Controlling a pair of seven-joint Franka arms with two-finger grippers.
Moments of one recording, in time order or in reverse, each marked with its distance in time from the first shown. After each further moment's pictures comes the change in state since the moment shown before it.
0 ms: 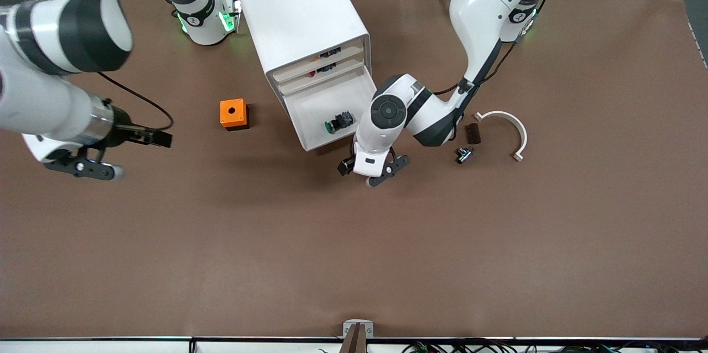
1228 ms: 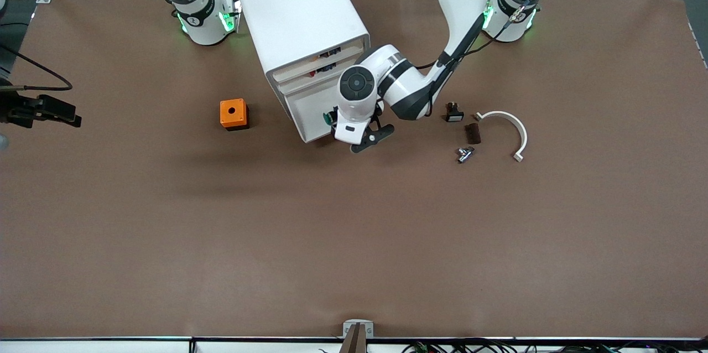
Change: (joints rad) left arm -0.111 -0.069 -0.005 -0.061 0.001 -0.188 -0.031; right arm -0.181 -0.049 -0.001 0.113 -0.029 -0.073 -0.318
